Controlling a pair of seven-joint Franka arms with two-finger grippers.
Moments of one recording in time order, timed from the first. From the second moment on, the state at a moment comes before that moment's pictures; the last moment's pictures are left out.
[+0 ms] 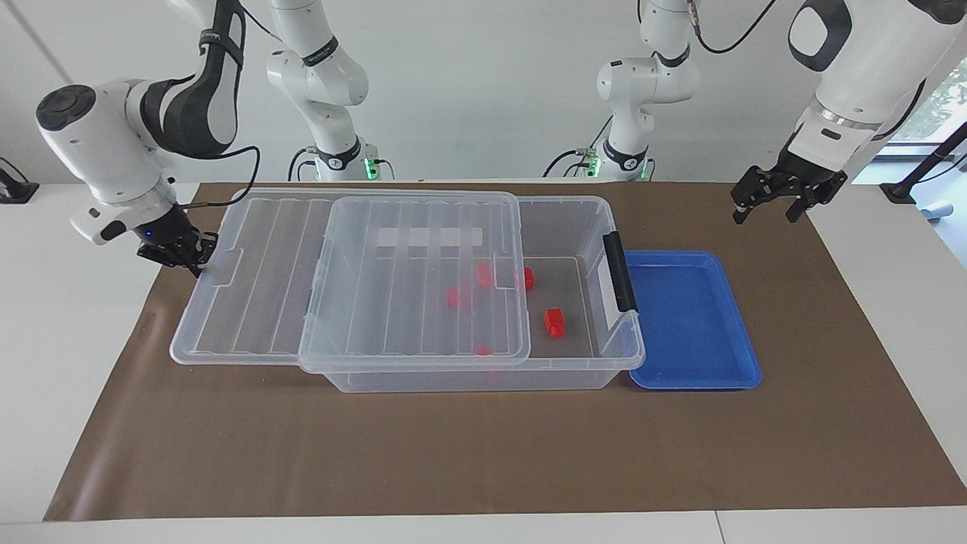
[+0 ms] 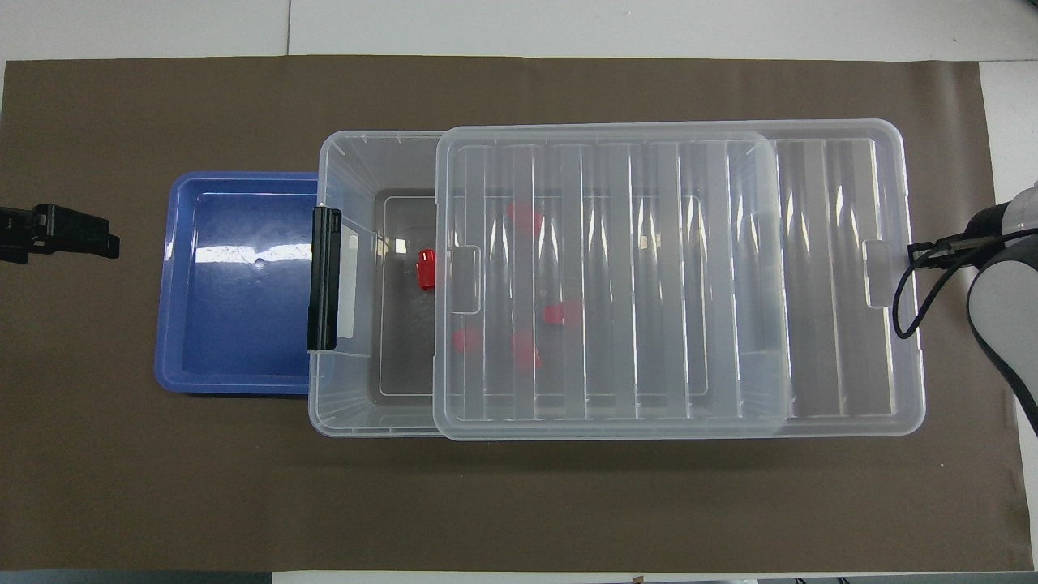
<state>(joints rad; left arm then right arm) -0.05 -0.03 0.02 -1.64 -0.03 1.61 0.00 -0.22 0.01 0.08 -1.96 0.00 2.00 -0.22</state>
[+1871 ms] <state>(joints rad) -0.03 -0.01 0.01 -1.61 -0.04 1.56 0.04 -0.01 0.00 0.09 -1.97 0.00 2.00 0.12</state>
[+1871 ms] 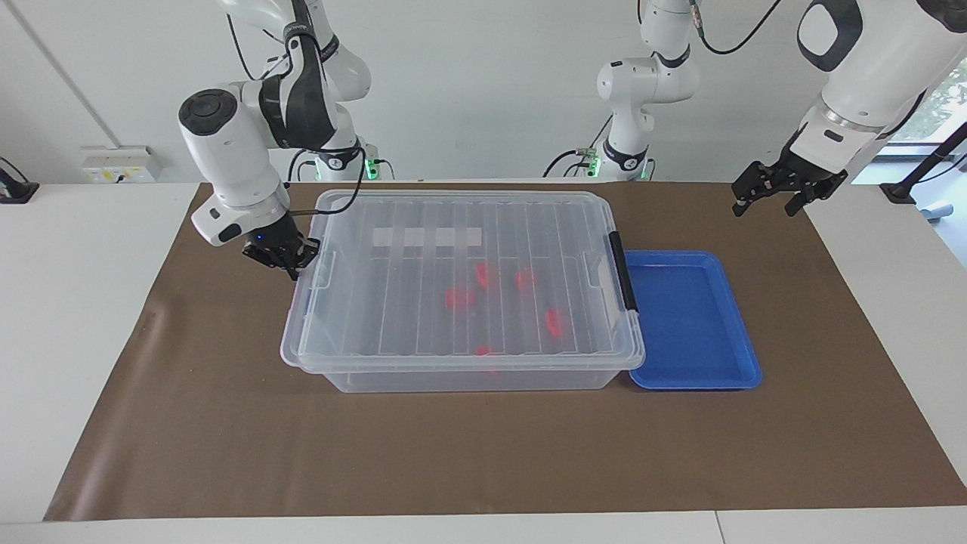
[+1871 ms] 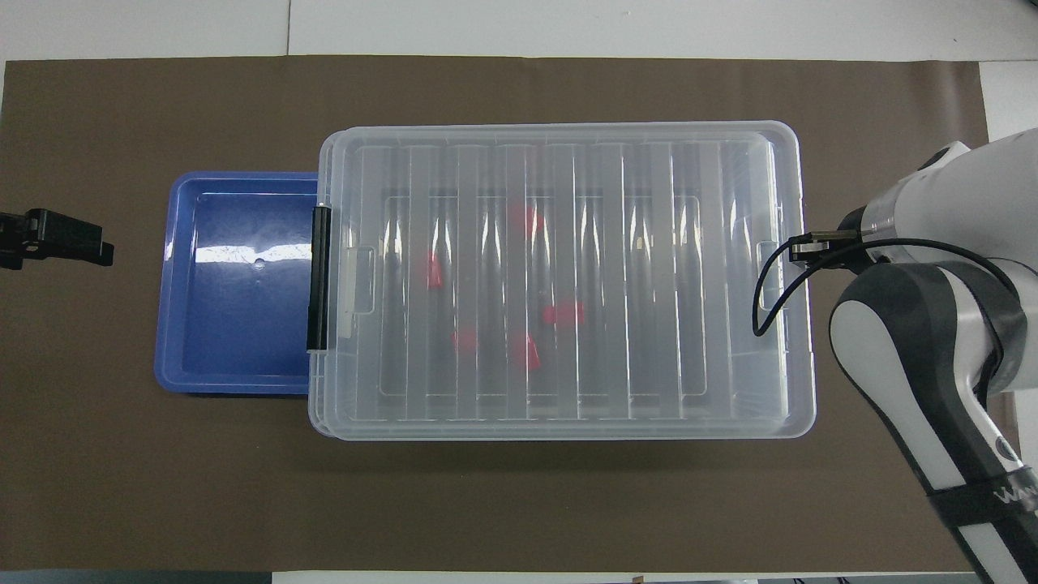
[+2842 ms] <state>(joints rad) -0.03 -0.01 0.00 -1.62 -0.02 1.57 0.04 -0.03 -0.01 0.07 -1.62 0.00 1.54 0.13</state>
